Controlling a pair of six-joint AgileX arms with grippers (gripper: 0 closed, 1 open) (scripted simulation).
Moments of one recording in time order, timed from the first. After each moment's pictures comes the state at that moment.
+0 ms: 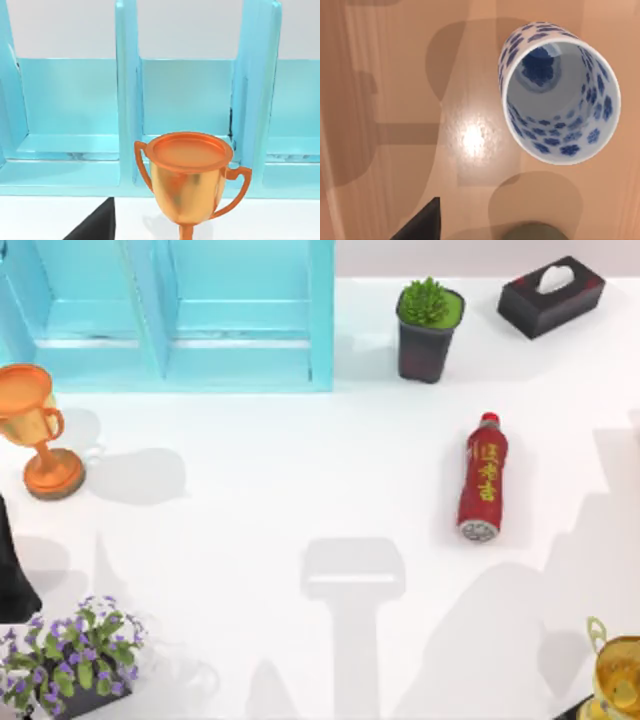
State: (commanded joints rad) left arm 0.00 0.00 0.00 0.00 0.00 0.00; right arm -0.44 1.86 1.48 -1.19 0.00 -0.43
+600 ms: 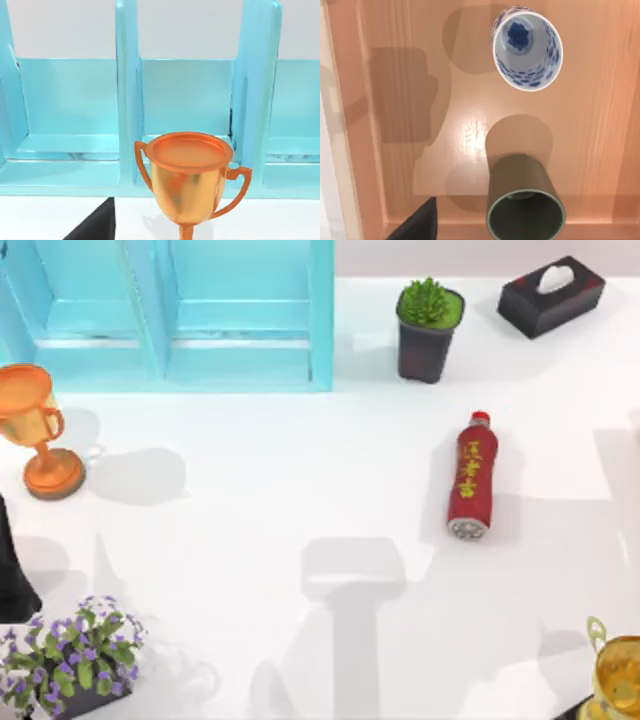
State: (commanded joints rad) left arm 0.00 0.00 0.00 0.00 0.00 0.00; right arm -0.45 1.89 1.88 -1.57 0.00 -0.43
